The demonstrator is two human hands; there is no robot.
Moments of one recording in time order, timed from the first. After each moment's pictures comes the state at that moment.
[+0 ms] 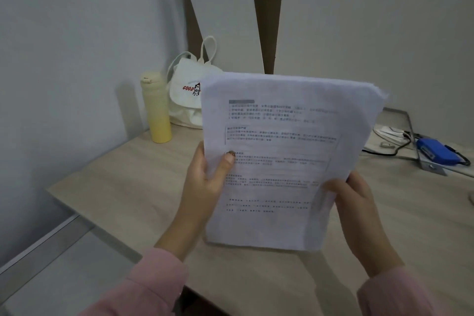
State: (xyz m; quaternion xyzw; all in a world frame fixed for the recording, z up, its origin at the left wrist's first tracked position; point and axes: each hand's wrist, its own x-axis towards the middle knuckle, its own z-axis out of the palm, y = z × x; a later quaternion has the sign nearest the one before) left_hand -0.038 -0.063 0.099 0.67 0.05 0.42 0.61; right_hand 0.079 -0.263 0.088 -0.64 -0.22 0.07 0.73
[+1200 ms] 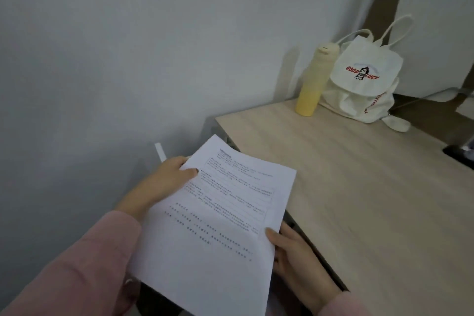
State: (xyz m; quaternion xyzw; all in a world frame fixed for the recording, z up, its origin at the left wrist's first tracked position) left_hand -0.319 0.078 0.040 0.70 0.52 0.18 0.46; right_hand -0.130 -0.102 -0.007 -0.52 -0.19 0.64 0.53
